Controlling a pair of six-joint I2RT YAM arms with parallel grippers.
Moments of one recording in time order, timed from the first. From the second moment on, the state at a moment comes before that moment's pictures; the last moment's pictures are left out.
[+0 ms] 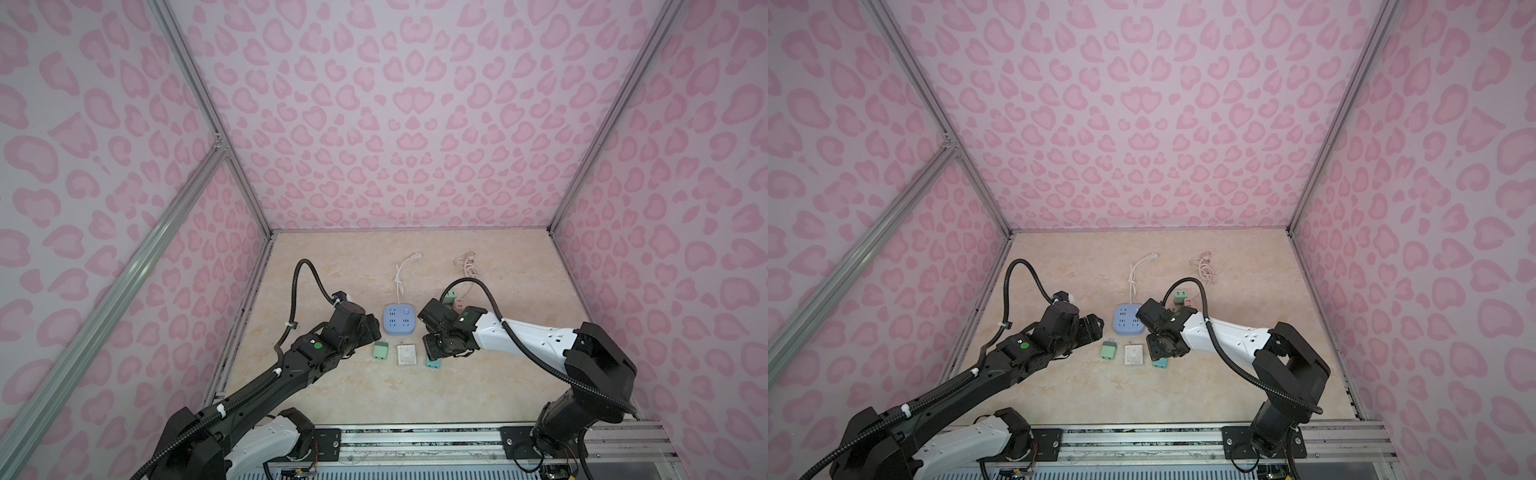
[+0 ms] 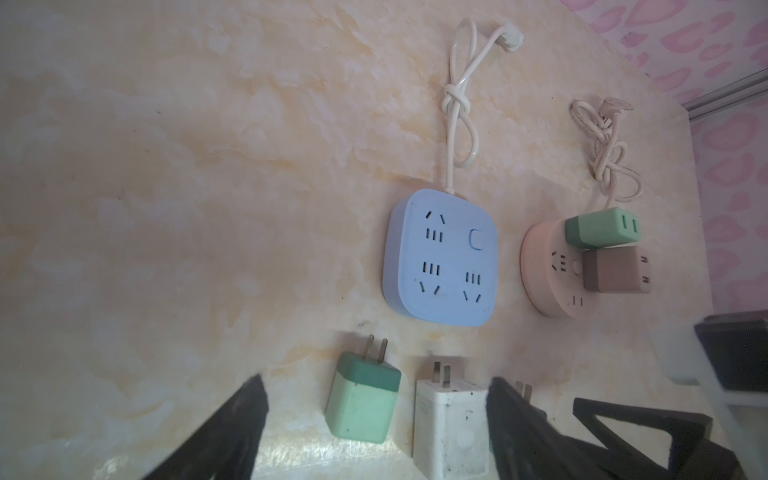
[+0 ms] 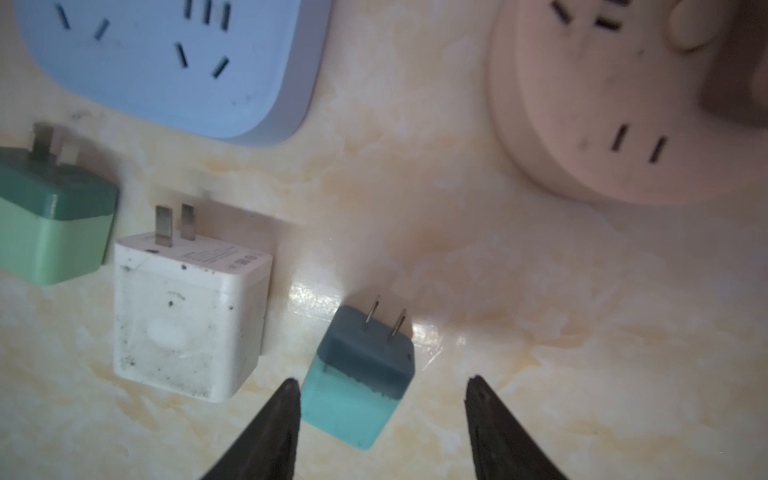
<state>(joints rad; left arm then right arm) -0.66 1.07 0.65 -0.40 -0.14 -0.83 0.95 1.64 1.05 -0.69 0.07 0.58</state>
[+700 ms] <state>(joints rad) -0.66 1.05 0.65 -0.40 -0.14 -0.83 0.98 1.70 1.05 -0.74 0.09 0.59</state>
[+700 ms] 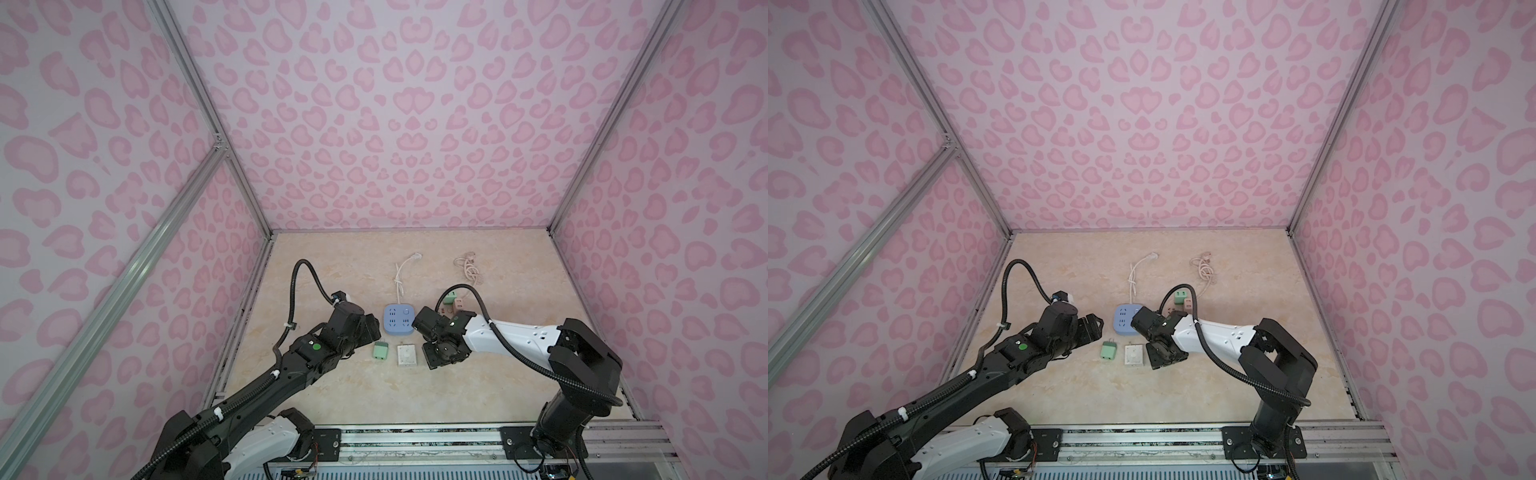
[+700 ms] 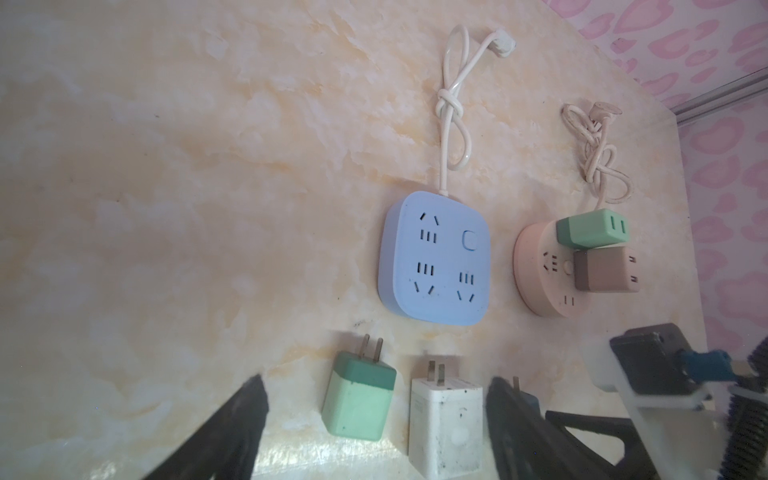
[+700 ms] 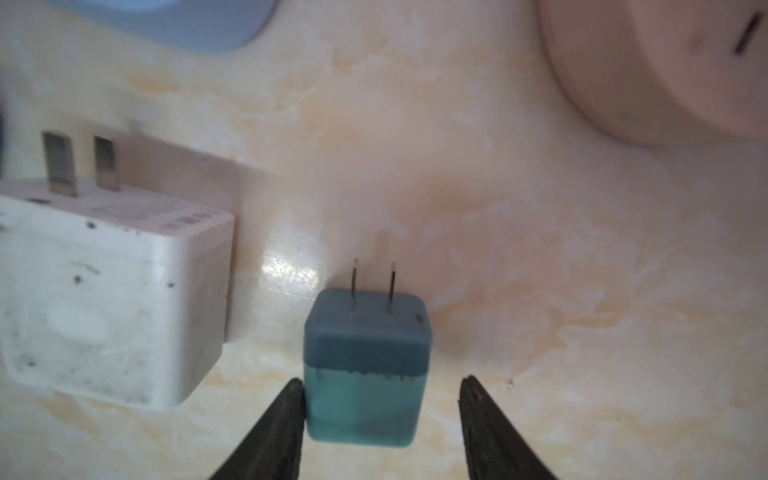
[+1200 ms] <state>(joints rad) -0.66 1.09 0.65 -0.40 -0.13 -0.83 0.98 1.72 1.02 -0.69 0.06 0.56</state>
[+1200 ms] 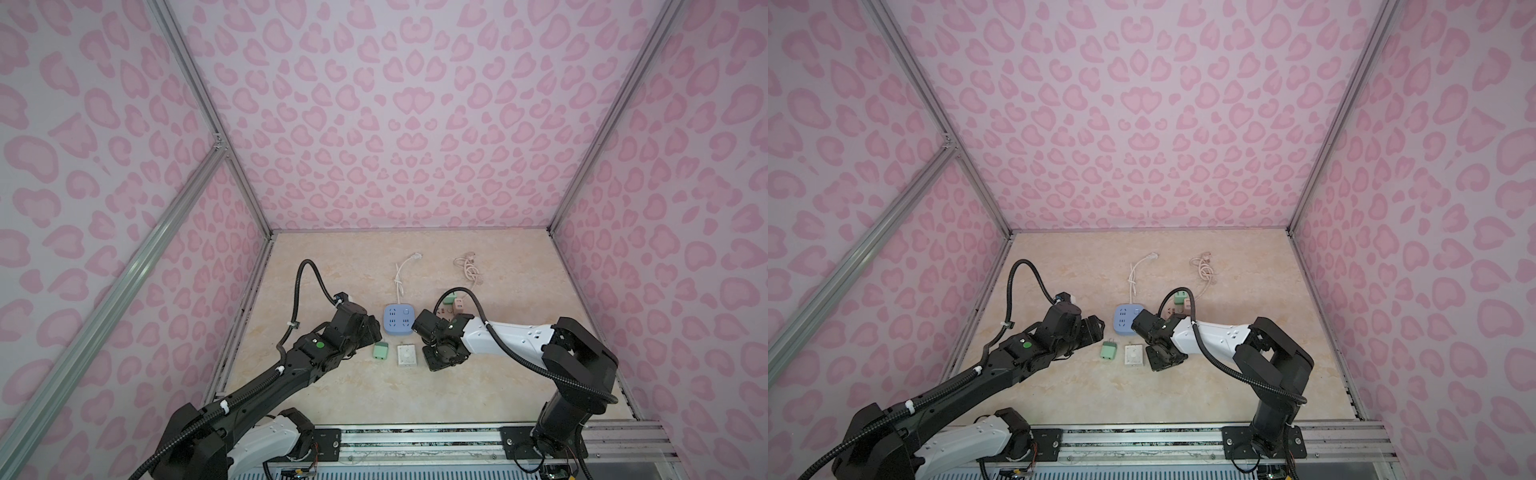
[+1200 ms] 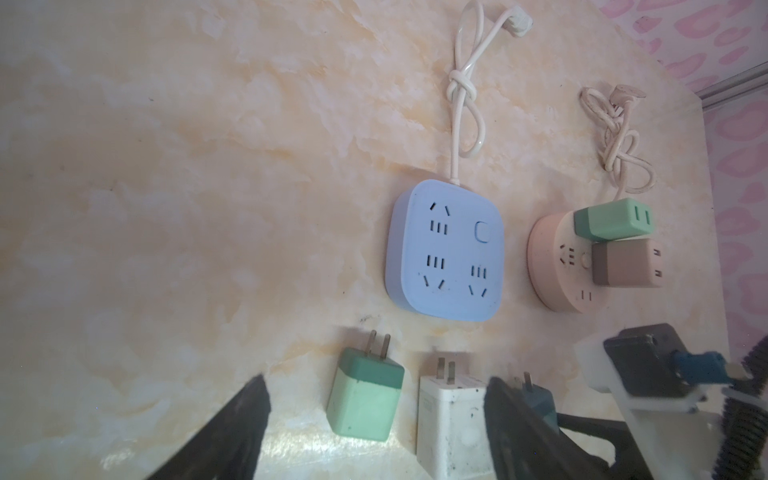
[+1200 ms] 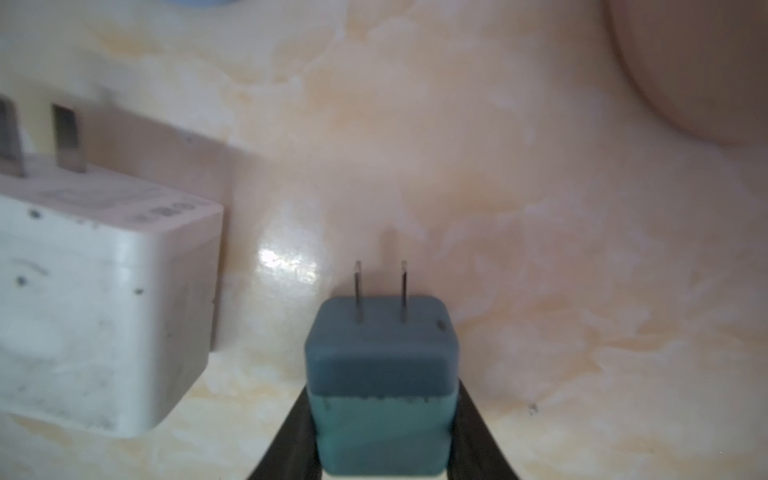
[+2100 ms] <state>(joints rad) -0.69 1.06 0.64 -0.27 0.24 -0.86 0.99 1.37 1.00 -0.67 -0.07 0.17</state>
